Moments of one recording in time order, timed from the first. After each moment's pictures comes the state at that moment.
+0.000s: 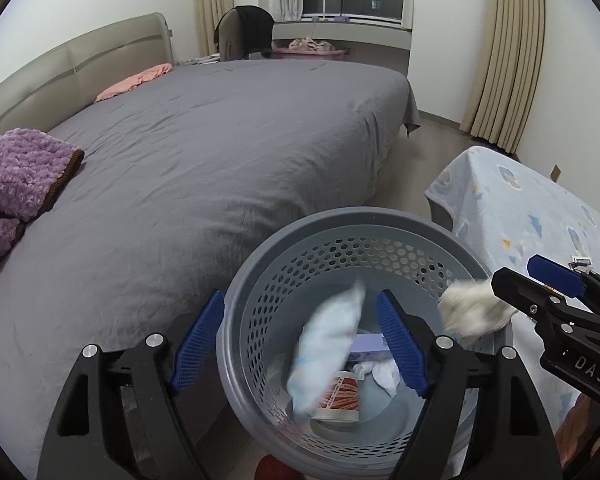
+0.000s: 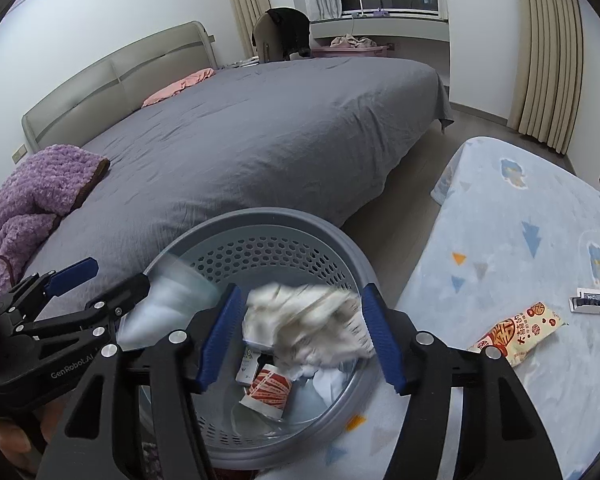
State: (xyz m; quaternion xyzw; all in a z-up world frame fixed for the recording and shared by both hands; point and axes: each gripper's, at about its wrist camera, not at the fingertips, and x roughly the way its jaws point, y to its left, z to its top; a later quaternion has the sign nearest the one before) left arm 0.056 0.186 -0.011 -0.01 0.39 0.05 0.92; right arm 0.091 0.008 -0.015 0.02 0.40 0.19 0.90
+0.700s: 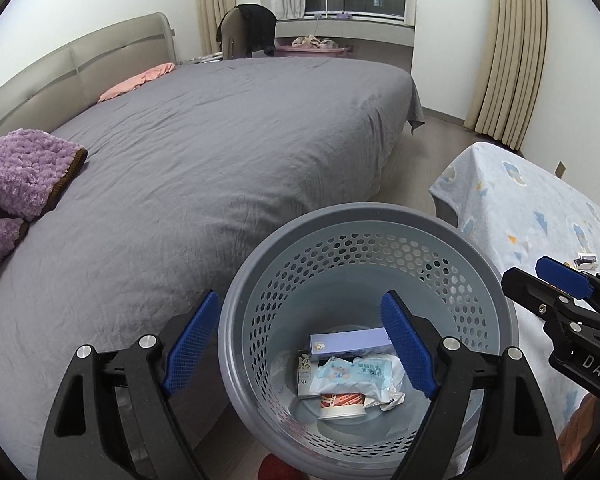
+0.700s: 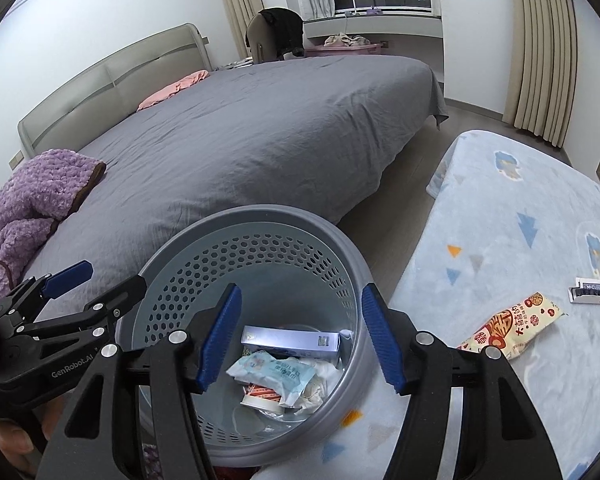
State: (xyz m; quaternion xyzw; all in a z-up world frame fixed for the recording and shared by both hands) left arm 0.056 0.184 -0.014 0.00 0.39 0.06 0.92; right arm 0.087 0.001 -0.018 0.03 0.40 0.18 0.90
